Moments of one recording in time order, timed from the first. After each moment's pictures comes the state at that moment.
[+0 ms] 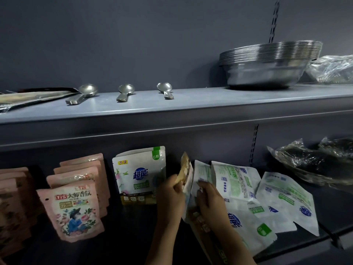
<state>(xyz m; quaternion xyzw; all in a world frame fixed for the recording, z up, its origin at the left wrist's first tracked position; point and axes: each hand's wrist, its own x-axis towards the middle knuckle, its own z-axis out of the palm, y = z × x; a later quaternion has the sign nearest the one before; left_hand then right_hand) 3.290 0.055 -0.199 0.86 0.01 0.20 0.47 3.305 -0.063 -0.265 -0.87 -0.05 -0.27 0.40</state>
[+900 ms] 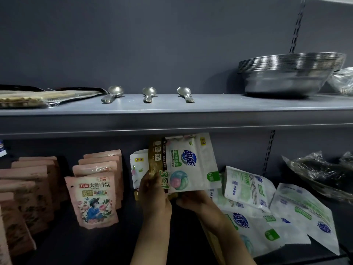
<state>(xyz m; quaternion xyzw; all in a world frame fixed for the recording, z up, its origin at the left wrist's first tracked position) 3.277 0.096 -0.171 0.39 0.19 0.21 0.88 3.271 -0.021 -0.208 -0.62 -0.21 0.09 0.75</state>
